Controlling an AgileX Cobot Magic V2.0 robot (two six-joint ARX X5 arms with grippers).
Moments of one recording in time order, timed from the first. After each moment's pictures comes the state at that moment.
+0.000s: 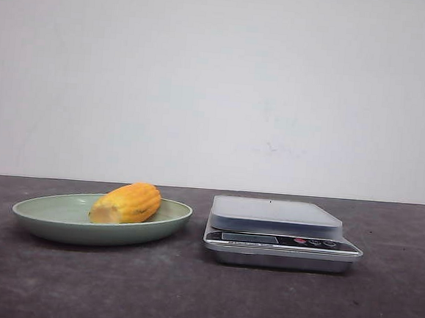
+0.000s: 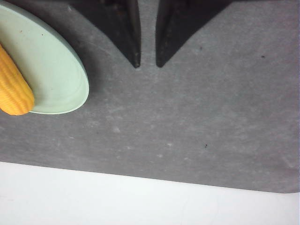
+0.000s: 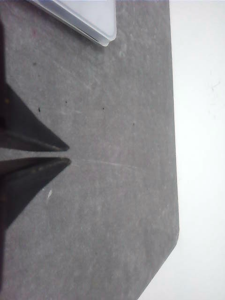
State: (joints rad) left arm -0.02 0.01 0.03 -0.18 -0.02 -0.10; right arm 0.02 0.01 0.02 -0.17 0.05 0.09
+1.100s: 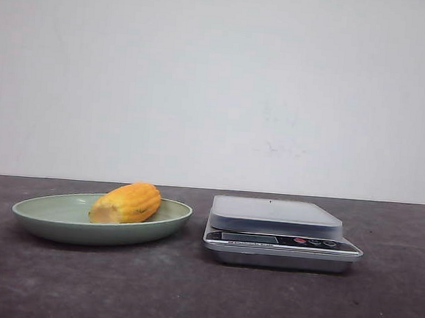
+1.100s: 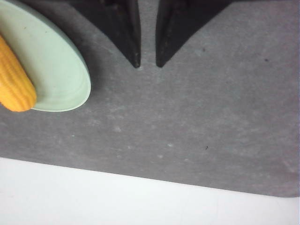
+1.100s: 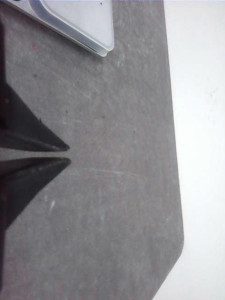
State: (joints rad) left arm -0.02 0.01 0.03 -0.18 -0.02 -0.16; right arm 0.02 0.01 0.02 -0.17 0.02 0.17
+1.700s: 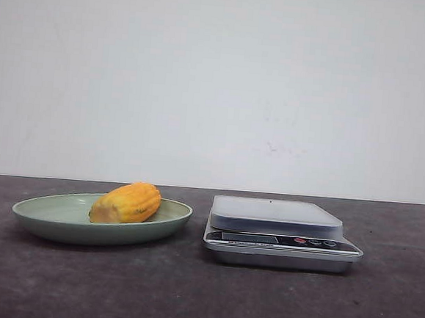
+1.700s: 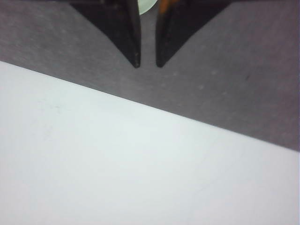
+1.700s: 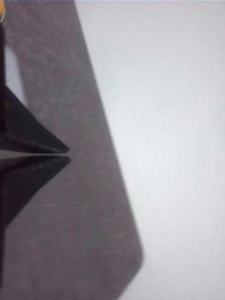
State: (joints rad) left arm -0.02 0.44 0.67 -0.27 0.07 -0.33; right arm 0.02 0.32 0.61 -0.34 -0.02 0.32
